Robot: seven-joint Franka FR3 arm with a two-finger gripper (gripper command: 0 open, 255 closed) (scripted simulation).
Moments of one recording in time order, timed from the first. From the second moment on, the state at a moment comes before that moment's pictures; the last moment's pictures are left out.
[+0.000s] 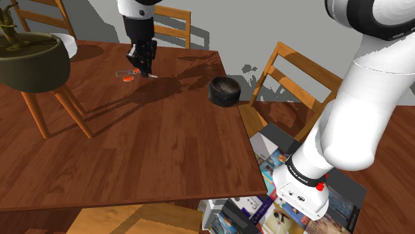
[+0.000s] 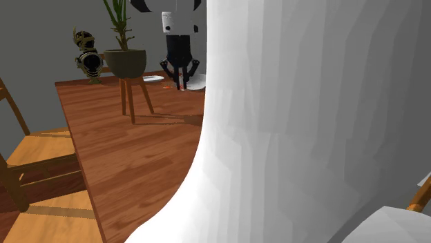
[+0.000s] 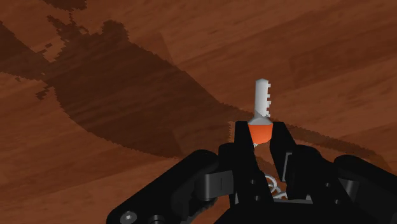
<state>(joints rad) 0.32 0.21 0.24 -1.62 -0.05 1.84 -0.01</state>
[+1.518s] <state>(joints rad) 0.14 -0.48 0.01 -2.35 0.00 1.88 -0.43</state>
